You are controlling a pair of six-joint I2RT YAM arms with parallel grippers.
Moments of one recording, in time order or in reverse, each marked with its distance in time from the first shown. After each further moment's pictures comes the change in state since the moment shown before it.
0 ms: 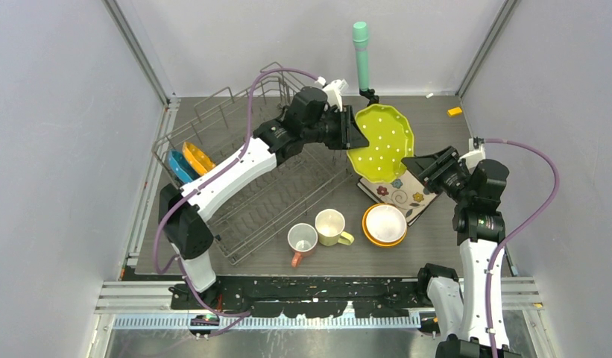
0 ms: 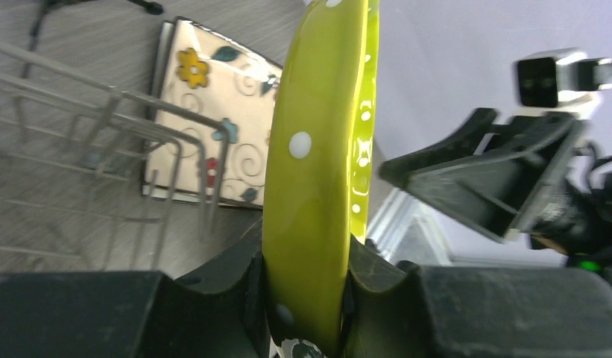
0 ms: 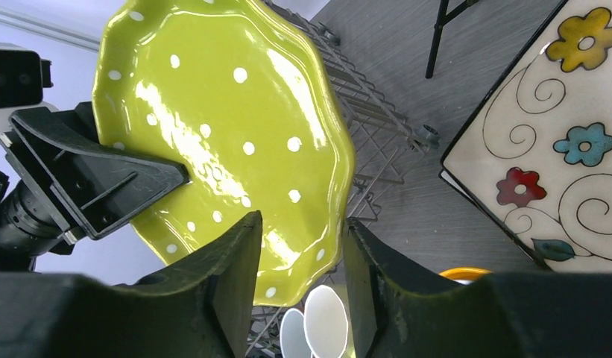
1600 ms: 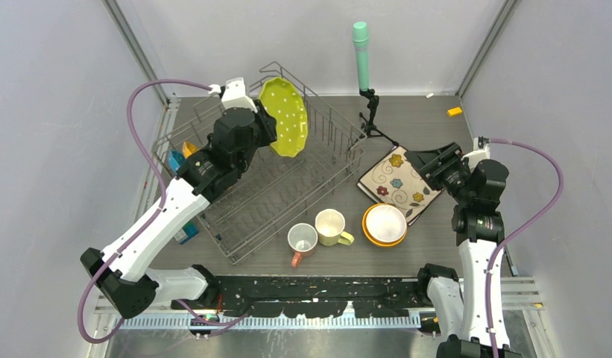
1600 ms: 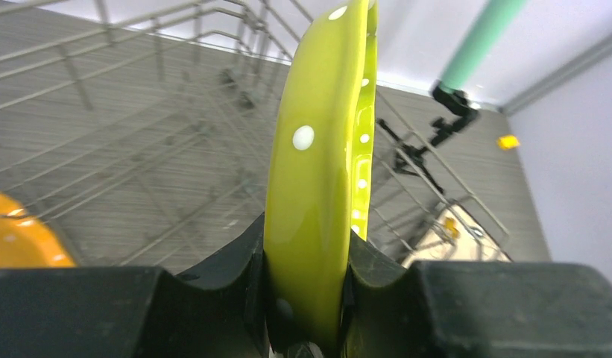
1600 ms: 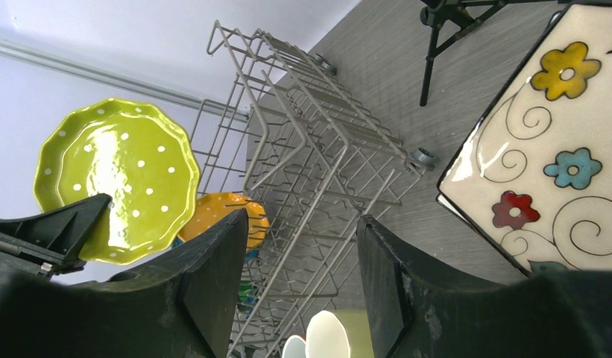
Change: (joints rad) left arm 0.094 -0.540 -0.381 -0.023 -0.805 0.148; right arm 0.002 0.000 -0.014 0.055 0.084 0.036
